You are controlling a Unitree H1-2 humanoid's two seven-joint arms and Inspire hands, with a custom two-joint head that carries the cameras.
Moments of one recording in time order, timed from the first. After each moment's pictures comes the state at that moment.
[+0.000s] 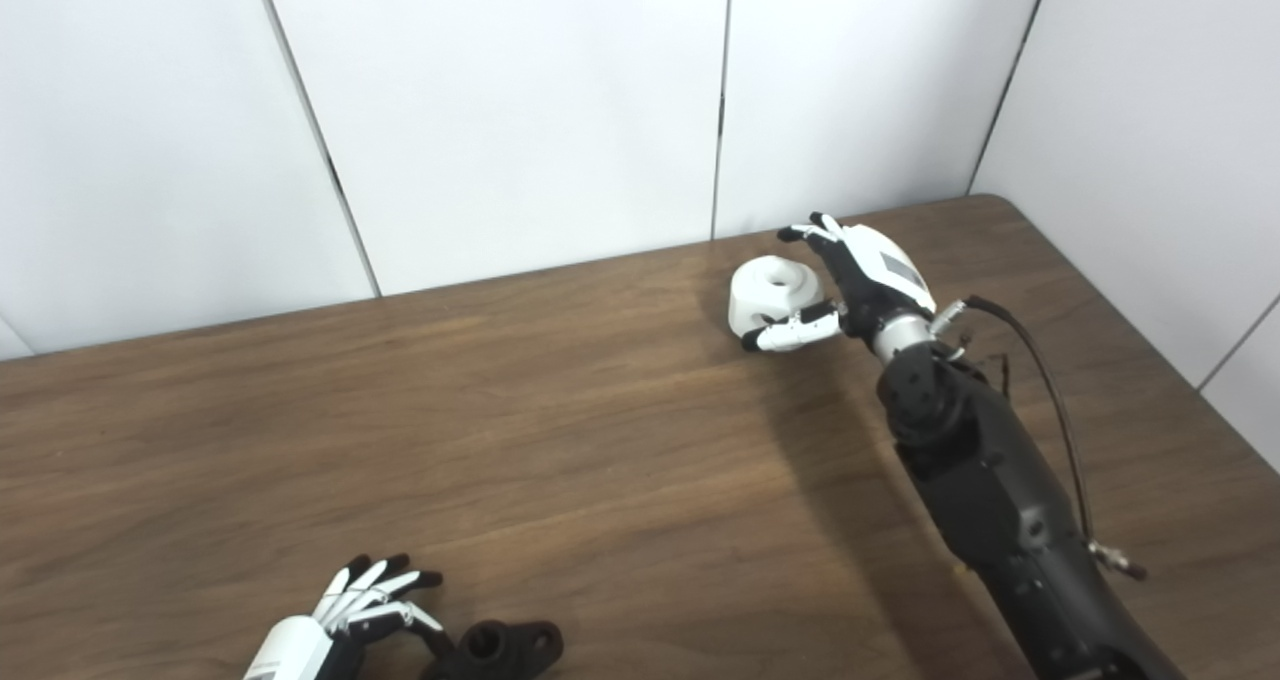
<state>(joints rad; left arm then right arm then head) 0.20 0.32 -0.40 -0.27 0.71 -0.09 -0.01 -0.41 -0.49 0.08 0.12 -0.55 0.39 0.11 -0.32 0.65</state>
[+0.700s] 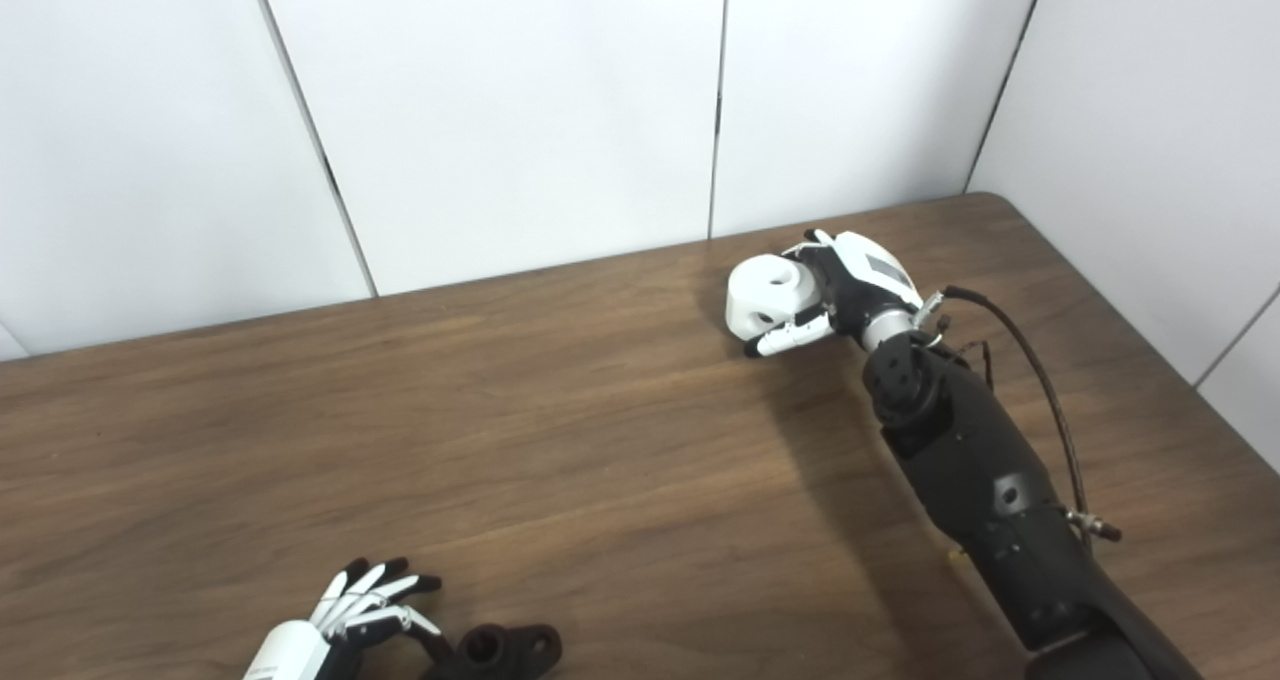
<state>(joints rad) 0.21 0.32 -0.40 -0.28 0.71 -0.09 -0.01 -0.45 -0.50 0.09 0.22 -0.56 0.38 0.11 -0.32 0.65</state>
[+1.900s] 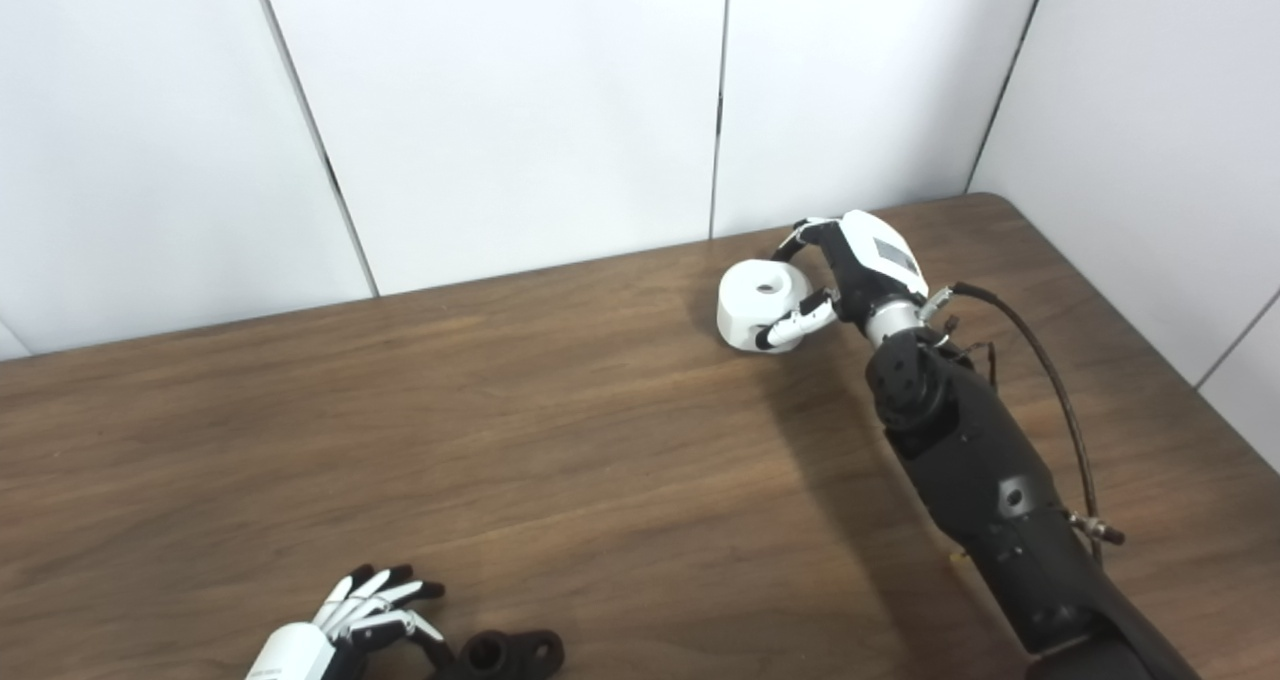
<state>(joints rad) 0.22 0.31 -0.40 -0.32 0.75 -0.05 -0.05 -0.44 -0.50 0.08 0.22 -0.54 0.29 -0.01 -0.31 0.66</state>
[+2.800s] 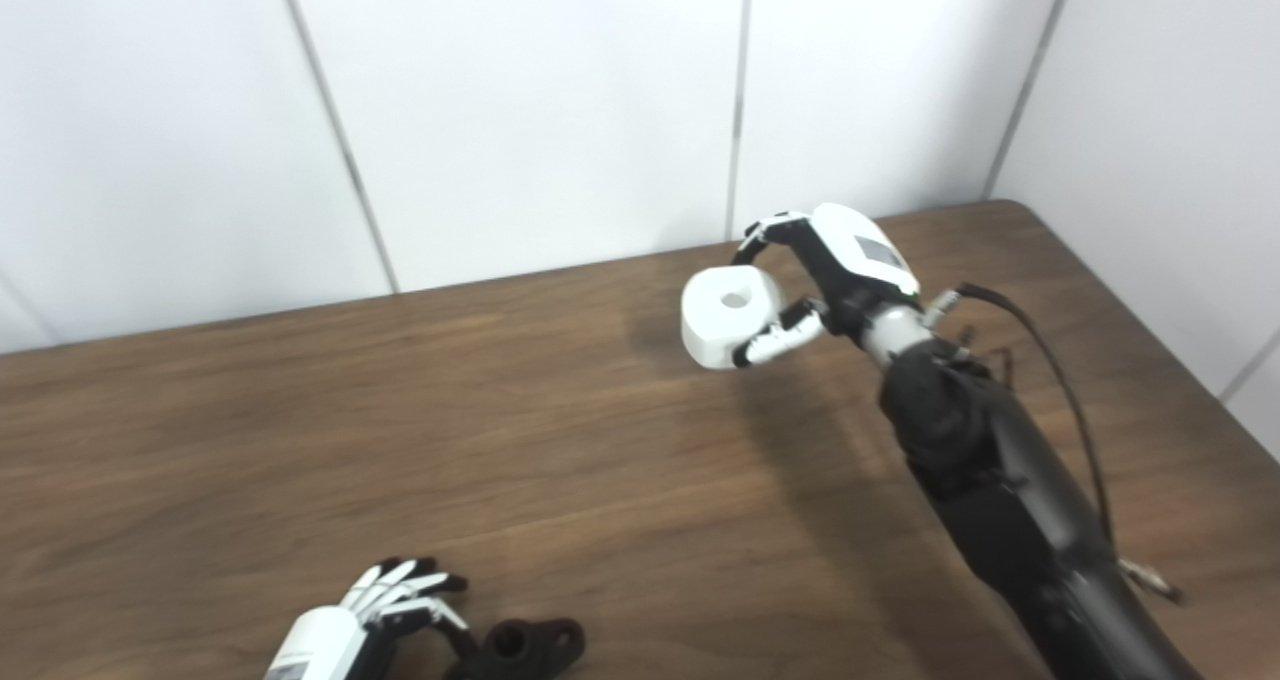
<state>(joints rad) 0.19 0.28 -0.43 -0.34 0.82 0.00 -0.08 -0.31 -0.53 0.09 -0.25 -0.56 0.36 0.21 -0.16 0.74</state>
